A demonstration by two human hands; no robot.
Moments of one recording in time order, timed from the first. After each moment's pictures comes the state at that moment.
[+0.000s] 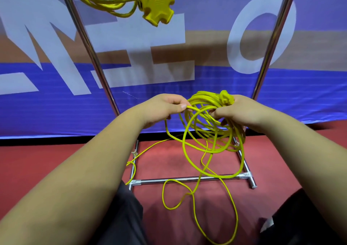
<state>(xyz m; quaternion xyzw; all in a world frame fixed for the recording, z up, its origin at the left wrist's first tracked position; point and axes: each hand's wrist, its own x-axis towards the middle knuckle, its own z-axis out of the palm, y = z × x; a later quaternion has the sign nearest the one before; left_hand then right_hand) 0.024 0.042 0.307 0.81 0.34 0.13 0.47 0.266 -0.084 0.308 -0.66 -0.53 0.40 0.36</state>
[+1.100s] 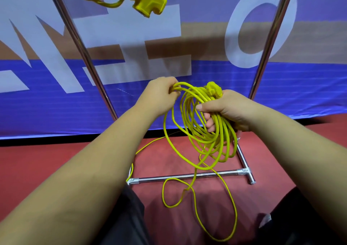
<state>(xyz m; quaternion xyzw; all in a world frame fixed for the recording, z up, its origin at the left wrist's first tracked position) 0.051 0.061 0.305 0.87 0.42 0.24 0.13 0.239 -0.081 0.315 -0.57 -0.44 0.55 0.41</state>
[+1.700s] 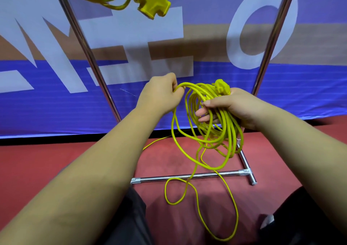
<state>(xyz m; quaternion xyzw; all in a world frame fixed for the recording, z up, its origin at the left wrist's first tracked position) 0.051 0.046 0.313 0.84 0.47 0.27 0.06 0.251 -0.083 0.314 -0.54 -0.43 0.57 0.44</state>
